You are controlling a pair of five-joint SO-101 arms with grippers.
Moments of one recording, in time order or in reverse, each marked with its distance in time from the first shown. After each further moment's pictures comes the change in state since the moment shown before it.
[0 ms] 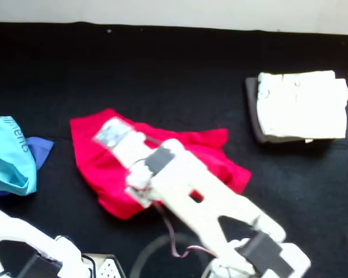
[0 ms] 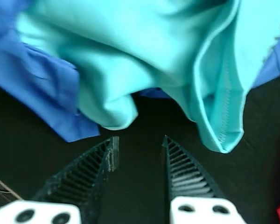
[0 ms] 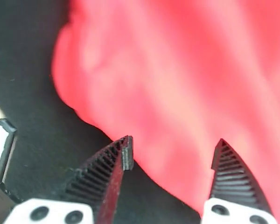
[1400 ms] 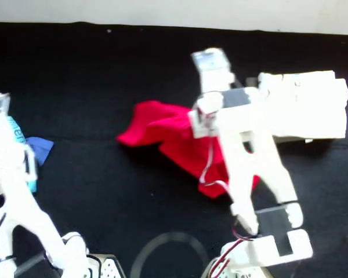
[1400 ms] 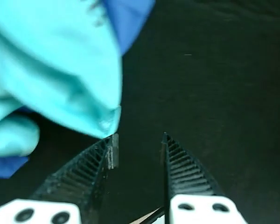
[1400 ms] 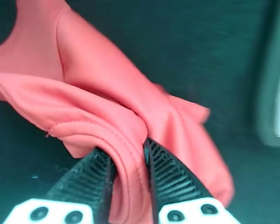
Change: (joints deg) left arm 30.0 0.0 1.2 8.5 -0.6; right arm 41.1 4.8 -17.8 5.0 -2.5
